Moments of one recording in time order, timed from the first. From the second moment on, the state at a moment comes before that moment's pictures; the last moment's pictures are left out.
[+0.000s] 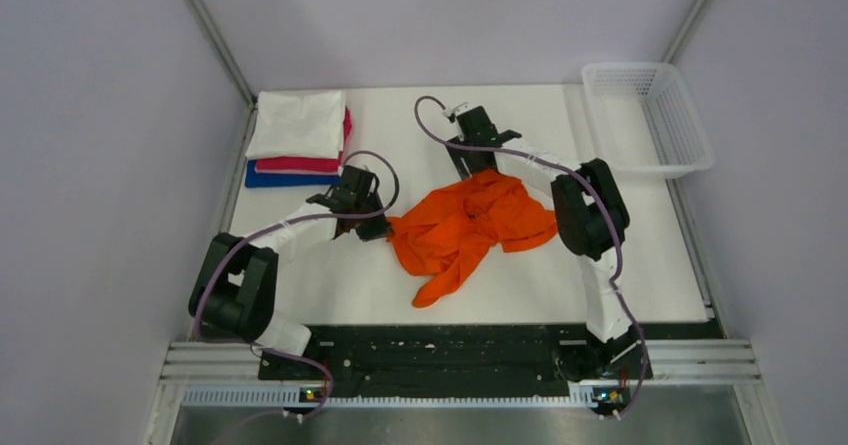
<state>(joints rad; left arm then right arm) -0.39 1.49 0.83 -0.32 0.11 -0.73 0.54 2.11 1.63 -0.34 0.23 -0.04</state>
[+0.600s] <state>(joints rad) -0.39 1.35 0.86 -0.39 0.04 -0.73 0.48 1.85 1.41 -0.35 0.32 0.00</state>
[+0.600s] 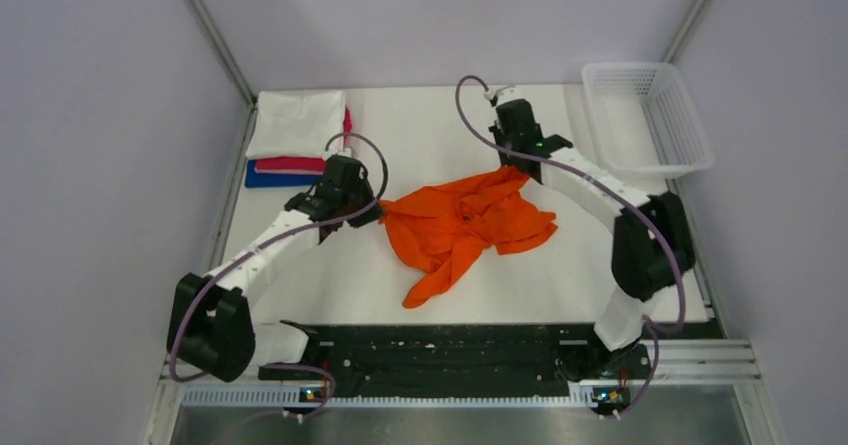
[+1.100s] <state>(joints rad) -0.39 0.85 1.05 -0.49 -0.05 -0.66 0.48 0.82 1.14 -0.17 0.28 0.07</state>
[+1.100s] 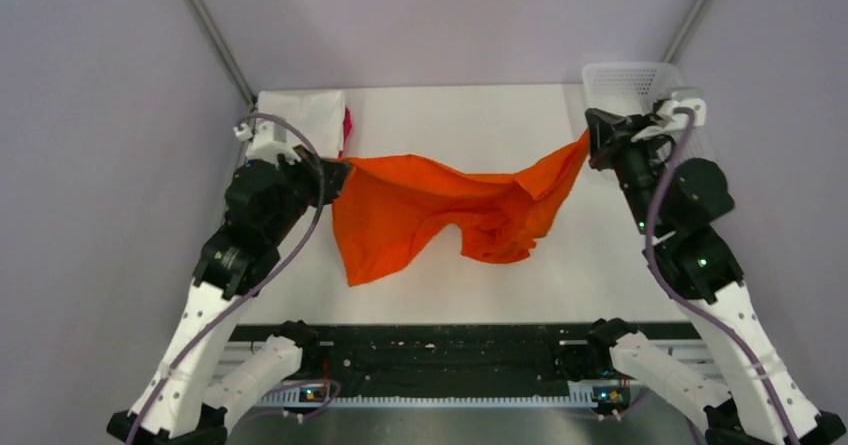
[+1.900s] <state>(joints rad) -0.39 0.57 1.55 -0.38 0.19 -0.53 0.48 0.72 1.83 -0.29 -0.19 0.10</state>
